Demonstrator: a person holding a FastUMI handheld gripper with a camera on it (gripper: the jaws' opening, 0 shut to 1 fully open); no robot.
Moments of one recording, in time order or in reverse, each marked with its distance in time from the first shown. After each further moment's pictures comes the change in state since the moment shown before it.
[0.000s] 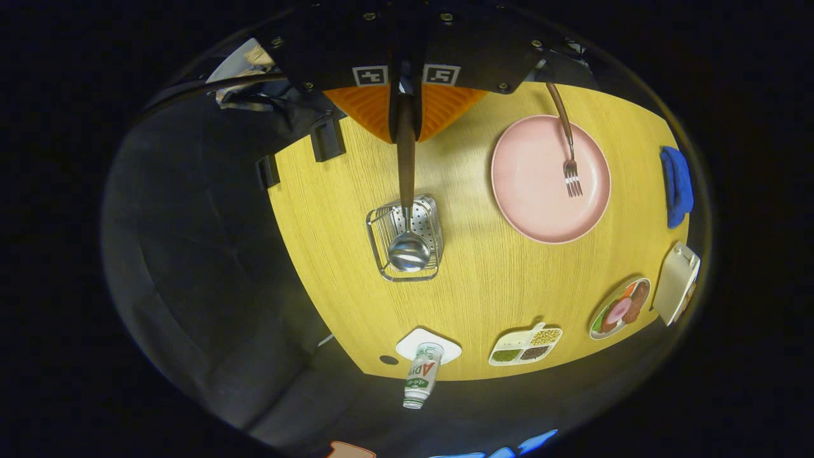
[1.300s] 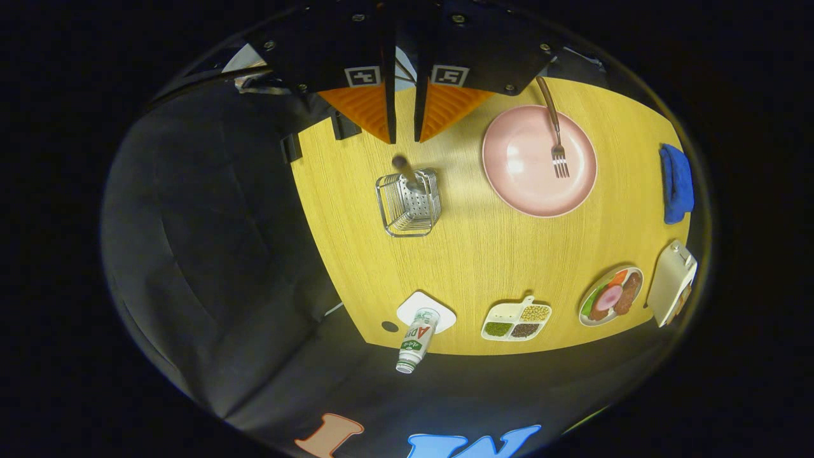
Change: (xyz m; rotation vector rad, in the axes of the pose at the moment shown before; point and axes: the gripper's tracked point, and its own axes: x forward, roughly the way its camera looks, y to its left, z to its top) arm -0.050 0.009 0.036 -0.030 -0.108 -0.061
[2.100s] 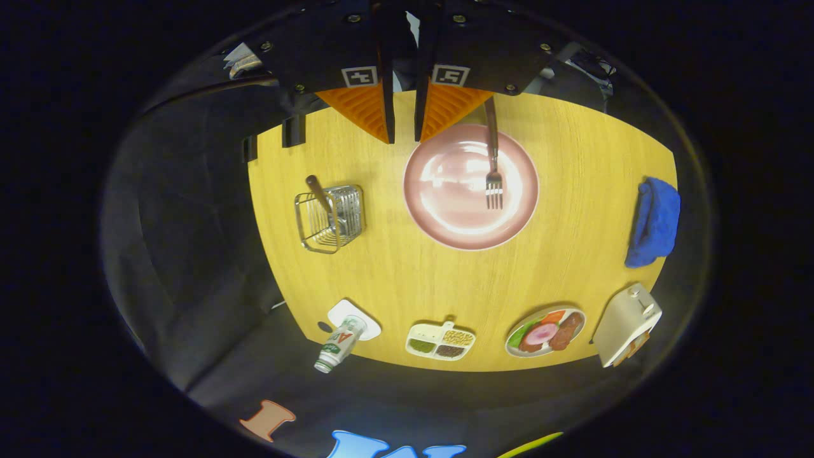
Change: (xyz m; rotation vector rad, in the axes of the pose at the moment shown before) arm -0.015 0.123 -0.056 -0.183 0.031 0.151
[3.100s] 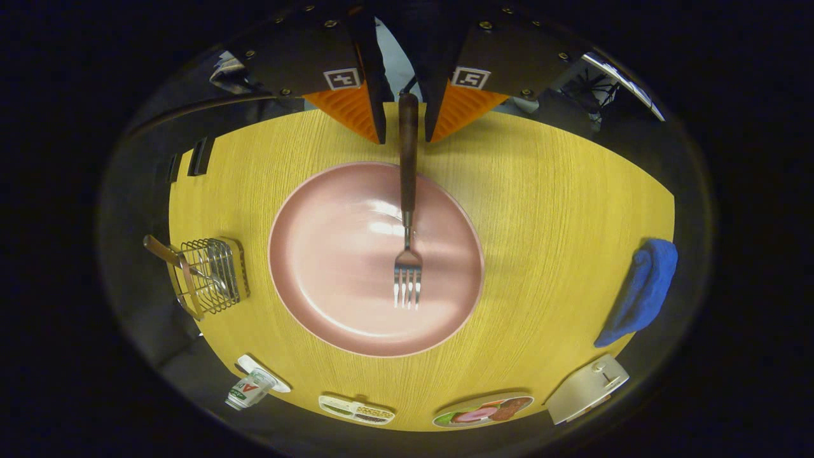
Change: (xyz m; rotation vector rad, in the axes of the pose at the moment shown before) arm 0.086 0.090 -0.082 -0.079 0.184 0.166
